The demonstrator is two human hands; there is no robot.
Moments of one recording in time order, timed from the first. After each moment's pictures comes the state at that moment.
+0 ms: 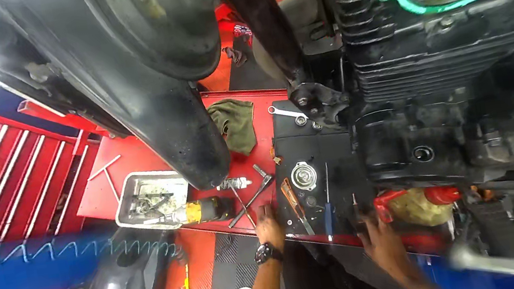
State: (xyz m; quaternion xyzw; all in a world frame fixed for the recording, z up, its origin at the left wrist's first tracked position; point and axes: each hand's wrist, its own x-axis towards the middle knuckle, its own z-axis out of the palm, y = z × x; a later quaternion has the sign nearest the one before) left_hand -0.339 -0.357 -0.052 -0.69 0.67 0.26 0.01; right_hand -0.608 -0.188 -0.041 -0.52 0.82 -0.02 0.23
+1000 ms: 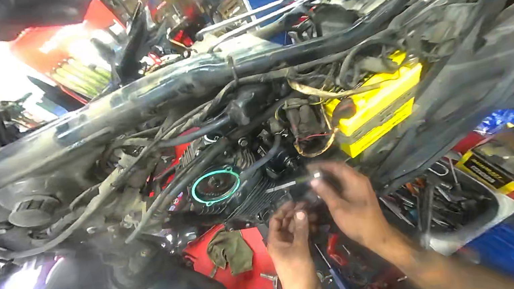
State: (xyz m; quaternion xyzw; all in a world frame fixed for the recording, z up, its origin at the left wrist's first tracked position) left_hand -0.532 -0.322 0.318 -0.28 0.56 0.65 -0.43; right_hand -0.656 -0.263 0.318 -0.36 0.63 -0.68 0.03
